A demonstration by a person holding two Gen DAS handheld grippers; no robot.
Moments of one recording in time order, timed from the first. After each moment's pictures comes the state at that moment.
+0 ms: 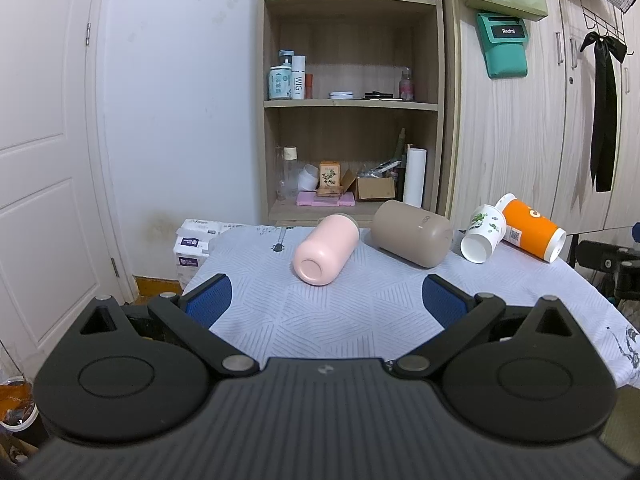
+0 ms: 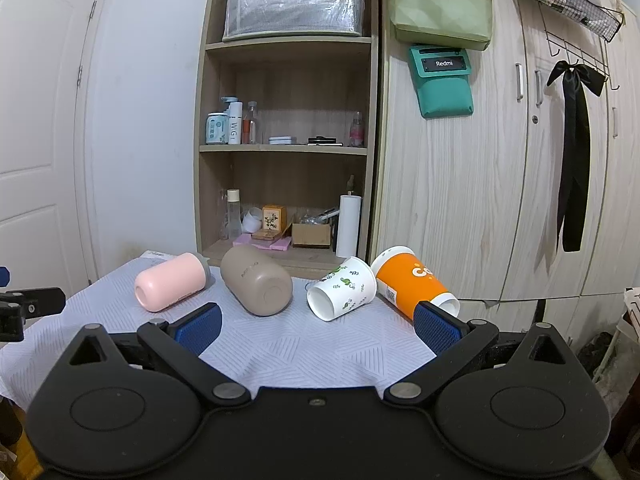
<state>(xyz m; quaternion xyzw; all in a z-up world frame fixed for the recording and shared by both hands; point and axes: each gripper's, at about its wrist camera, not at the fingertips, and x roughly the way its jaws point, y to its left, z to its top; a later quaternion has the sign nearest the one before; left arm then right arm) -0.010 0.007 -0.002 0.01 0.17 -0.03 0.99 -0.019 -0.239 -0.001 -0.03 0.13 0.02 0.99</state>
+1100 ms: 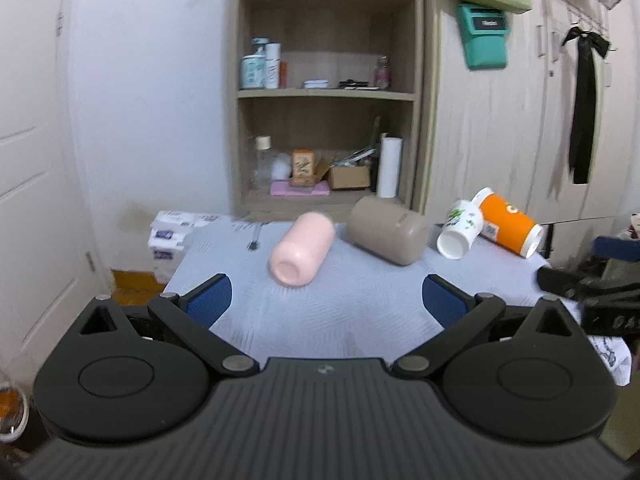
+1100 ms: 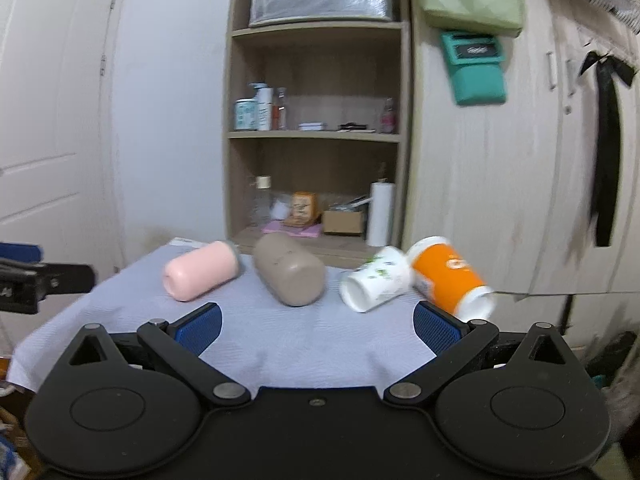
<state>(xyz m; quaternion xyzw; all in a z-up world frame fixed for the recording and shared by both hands) 0.005 0.013 0.016 0.01 0.19 -0.08 0.98 -0.003 -0.223 -0.001 -0.02 0.16 0.08 0.98</state>
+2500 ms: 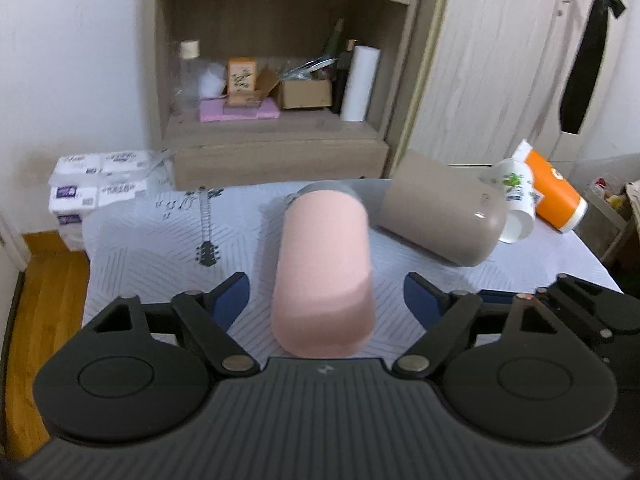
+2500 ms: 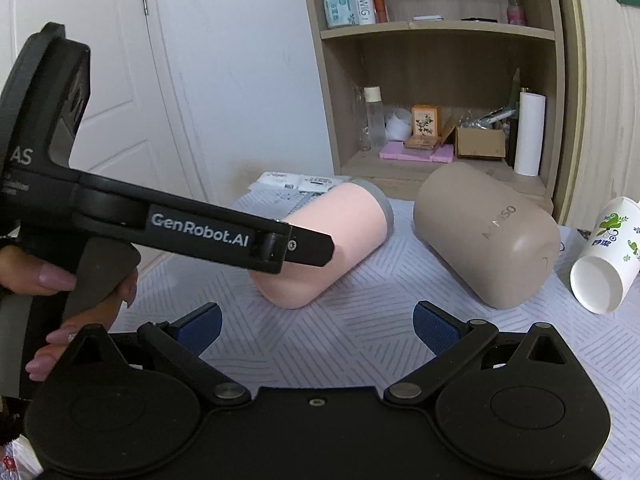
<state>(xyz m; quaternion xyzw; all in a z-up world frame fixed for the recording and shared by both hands) 0.245 0.058 -0.035 -0.01 0.35 -0.20 0.92 0.167 -0.102 -0.054 0.02 0.29 0.21 0.93</state>
